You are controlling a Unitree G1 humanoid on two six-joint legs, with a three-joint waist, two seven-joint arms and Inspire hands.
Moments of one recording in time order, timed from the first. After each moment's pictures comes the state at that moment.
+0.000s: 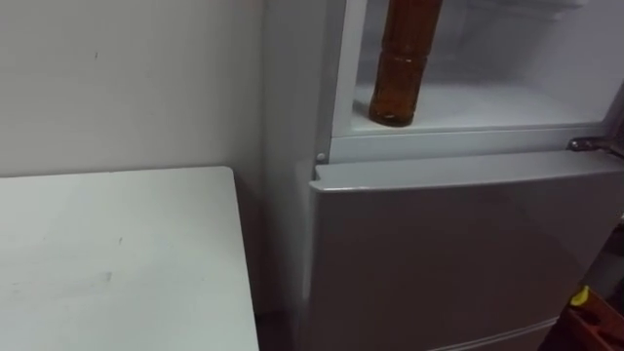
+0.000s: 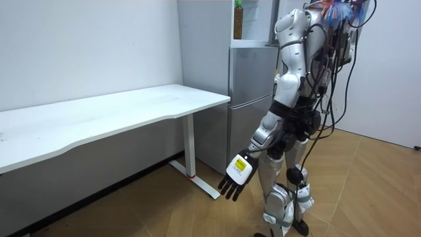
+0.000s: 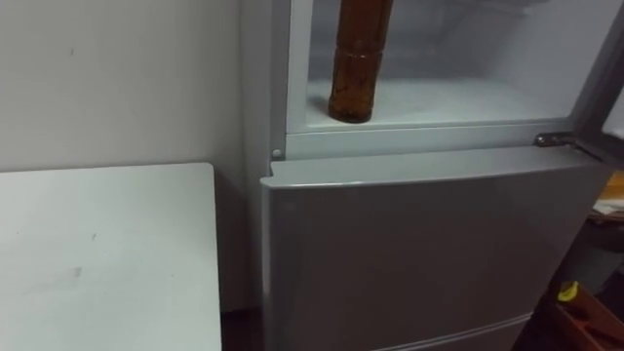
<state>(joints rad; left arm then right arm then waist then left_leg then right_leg) 0.40 0.24 0.32 0.94 0.08 -0.02 0.12 0.04 -0.66 -0.69 0.24 0.86 -0.05 -0.93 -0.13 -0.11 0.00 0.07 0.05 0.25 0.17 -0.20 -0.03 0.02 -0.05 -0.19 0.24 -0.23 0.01</state>
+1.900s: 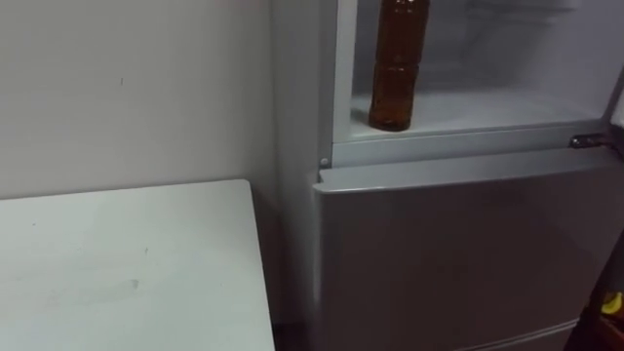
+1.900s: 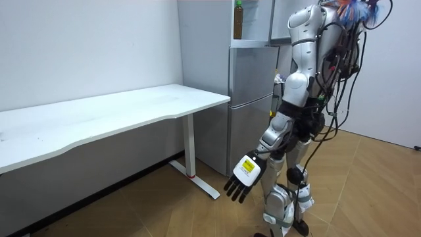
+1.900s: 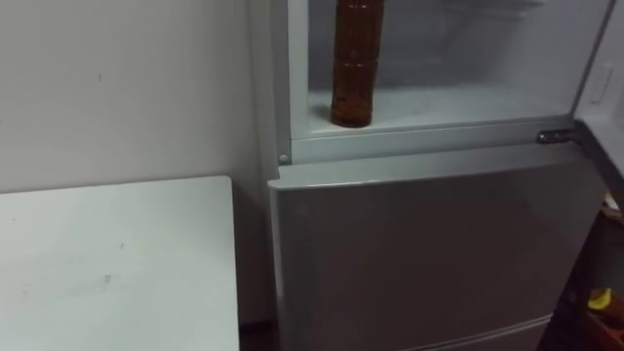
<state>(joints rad) 0.34 0.22 0.23 1.10 0.08 -0.09 0.17 0.19 -0.45 -0.29 -0.32 0.60 -0.07 -0.73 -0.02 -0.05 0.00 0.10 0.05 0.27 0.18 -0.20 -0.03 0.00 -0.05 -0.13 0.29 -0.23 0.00</state>
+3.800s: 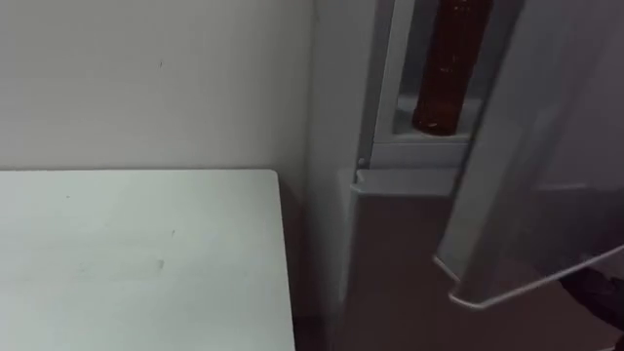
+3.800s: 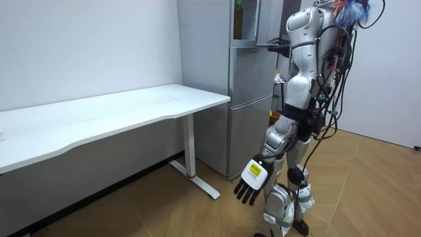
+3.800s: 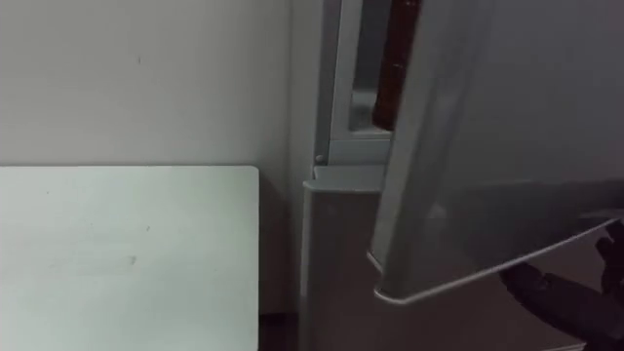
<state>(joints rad) 0.33 0.22 0.23 1.10 0.17 -0.09 0.10 0.18 -0.43 -0.22 -0.34 0.45 -0.03 -0.36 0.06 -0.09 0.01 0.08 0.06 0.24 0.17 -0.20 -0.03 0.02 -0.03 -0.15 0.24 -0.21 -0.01</state>
